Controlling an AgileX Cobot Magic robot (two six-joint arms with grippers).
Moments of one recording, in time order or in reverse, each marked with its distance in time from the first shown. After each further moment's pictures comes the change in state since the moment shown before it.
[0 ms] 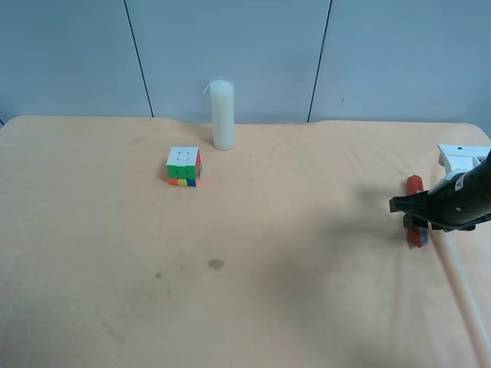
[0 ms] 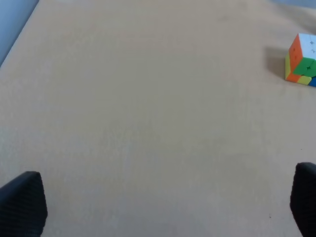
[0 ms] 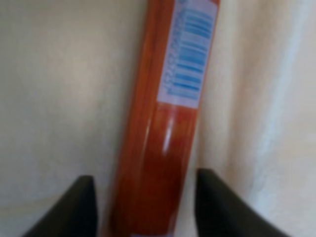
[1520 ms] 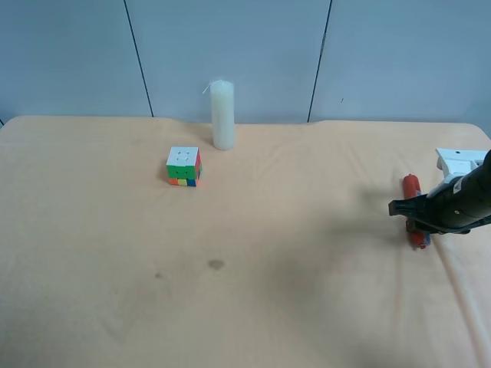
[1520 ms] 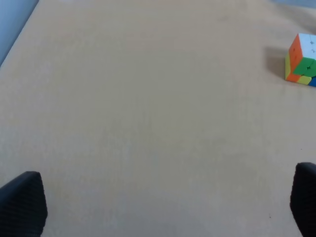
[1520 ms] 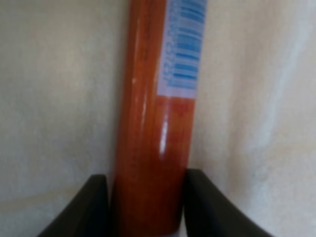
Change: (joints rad) left arm 0.000 0.000 0.000 0.000 0.000 0.000; right arm 0.000 0.020 0.000 0.006 0.002 0.000
